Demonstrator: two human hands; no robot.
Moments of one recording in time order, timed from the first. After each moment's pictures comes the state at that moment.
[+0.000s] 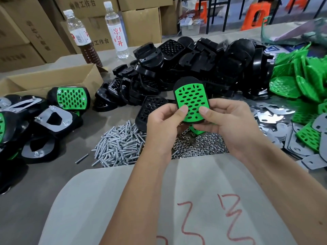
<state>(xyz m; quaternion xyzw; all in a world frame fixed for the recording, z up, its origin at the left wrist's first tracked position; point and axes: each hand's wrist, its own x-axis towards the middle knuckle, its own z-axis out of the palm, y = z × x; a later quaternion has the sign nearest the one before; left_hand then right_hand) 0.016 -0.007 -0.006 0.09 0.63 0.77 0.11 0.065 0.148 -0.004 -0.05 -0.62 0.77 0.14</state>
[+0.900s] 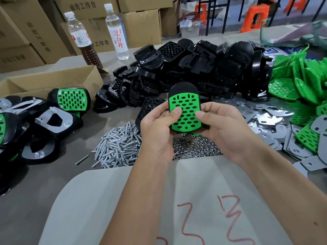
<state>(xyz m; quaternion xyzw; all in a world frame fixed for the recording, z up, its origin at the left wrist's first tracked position) 0.017 -0.007 0.004 0.00 0.54 0.84 0.12 0.063 0.140 -0.002 -0.06 -0.59 0.80 0.09</state>
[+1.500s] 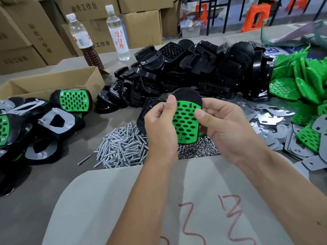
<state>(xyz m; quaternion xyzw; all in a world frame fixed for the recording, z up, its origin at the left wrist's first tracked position) 0.021 0.003 0.003 0.03 0.57 0.82 0.00 0.068 0.133 0.001 0.05 -0.57 0.81 0.12</state>
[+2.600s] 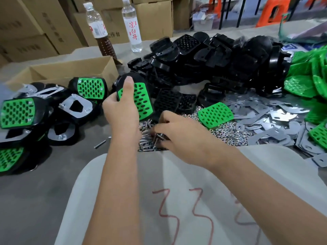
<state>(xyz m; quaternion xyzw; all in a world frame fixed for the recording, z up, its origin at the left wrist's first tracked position) -0.025 -0.083 0.021 -0.10 0.63 0.75 -0.18 0.057 0.055 0.014 0.21 -0.96 0.17 0.02</state>
